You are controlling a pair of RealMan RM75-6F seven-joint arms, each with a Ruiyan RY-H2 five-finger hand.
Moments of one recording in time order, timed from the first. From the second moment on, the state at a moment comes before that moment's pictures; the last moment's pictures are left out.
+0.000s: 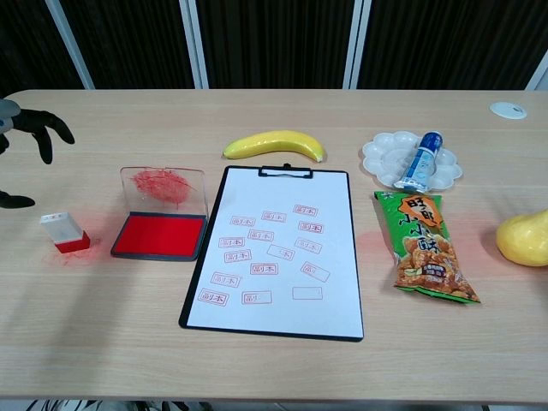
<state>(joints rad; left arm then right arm) -0.47 -1.34 -0.12 -1.66 1.17 1.08 0.56 0.11 -1.05 0.03 -1.71 -1.42 1.30 0.17</state>
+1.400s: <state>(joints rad) -0.55 -1.43 -0.05 -1.56 0.96 1.04 0.66 0.11 -1.05 0.03 -1.71 -1.43 1.30 0.17</state>
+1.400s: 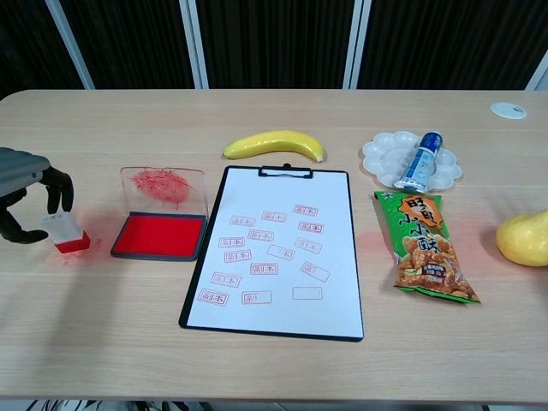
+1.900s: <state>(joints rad) -0.56 -1.45 -0.04 -1.53 0.96 1.04 0.64 0.11 -1.05 0.03 -1.71 -1.43 1.30 0.17</state>
